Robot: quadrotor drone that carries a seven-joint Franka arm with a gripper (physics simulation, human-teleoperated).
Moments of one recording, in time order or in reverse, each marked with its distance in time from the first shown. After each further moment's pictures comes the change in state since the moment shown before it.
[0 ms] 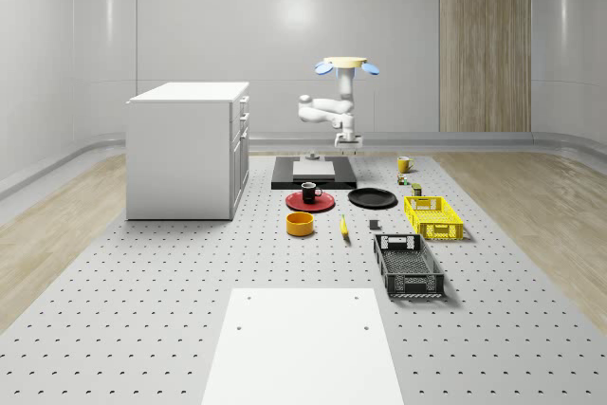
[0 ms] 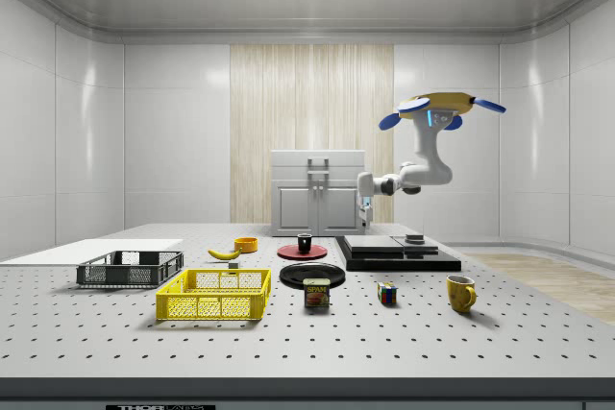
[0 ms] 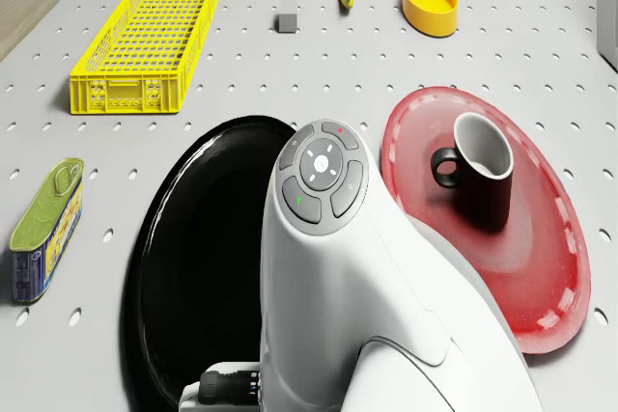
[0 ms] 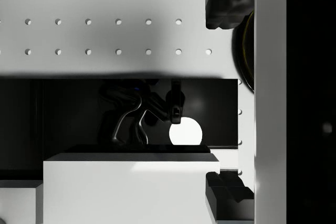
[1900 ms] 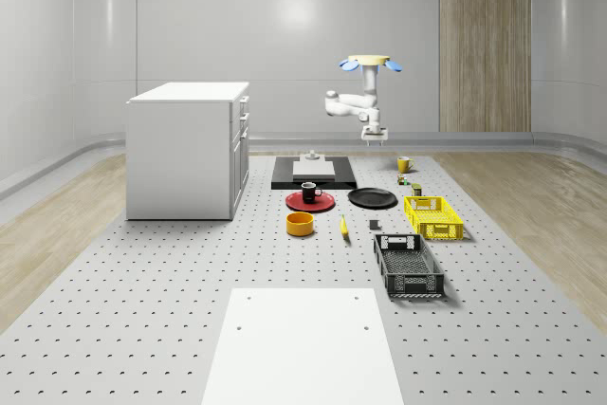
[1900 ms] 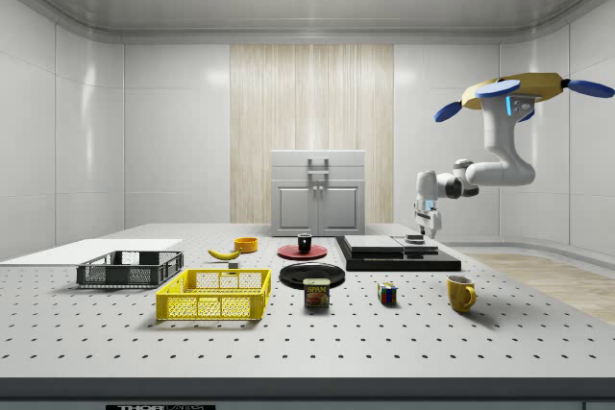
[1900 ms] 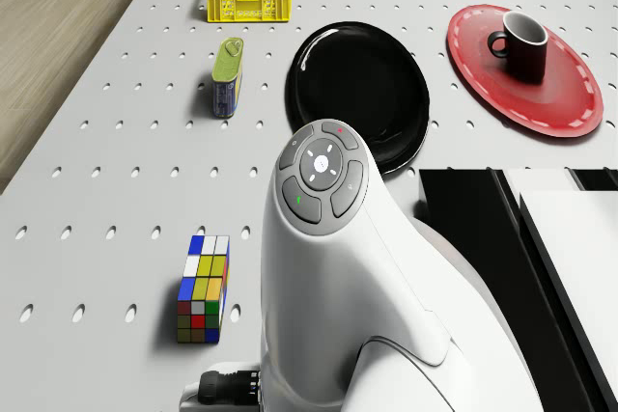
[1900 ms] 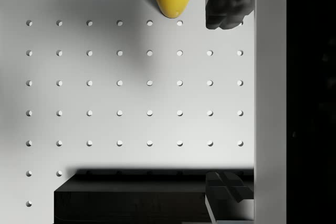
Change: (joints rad) arm 0.000 0.001 0.000 0.000 0.000 -0.001 0.000
